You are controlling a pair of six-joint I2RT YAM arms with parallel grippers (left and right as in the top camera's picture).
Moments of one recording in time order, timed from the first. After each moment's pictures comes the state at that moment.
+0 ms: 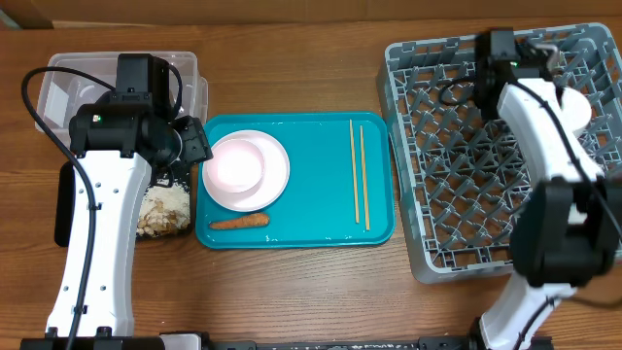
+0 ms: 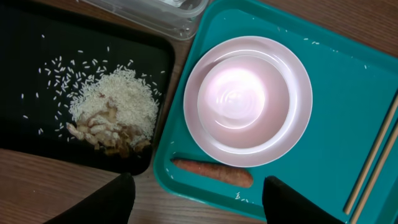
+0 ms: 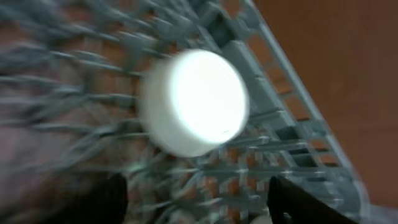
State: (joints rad) left arm -0.02 1.51 1.55 -1.27 -0.04 -0.39; right arm 0.03 1.94 1.64 -0.91 0.80 0.33
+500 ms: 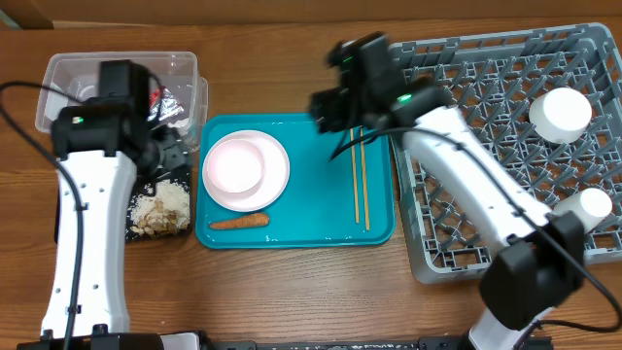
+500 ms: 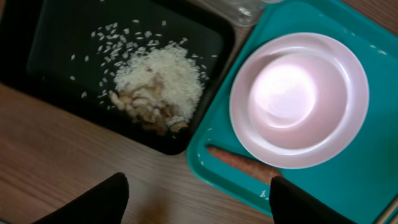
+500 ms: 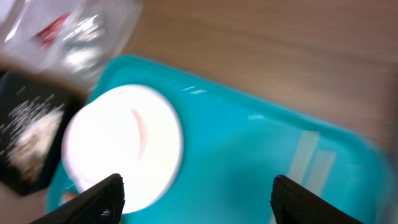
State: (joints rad) left arm 0.08 1.51 1.55 -1.37 -0.11 -0.47; right arm 0.53 1.86 1.67 -0.72 -0.19 0.24
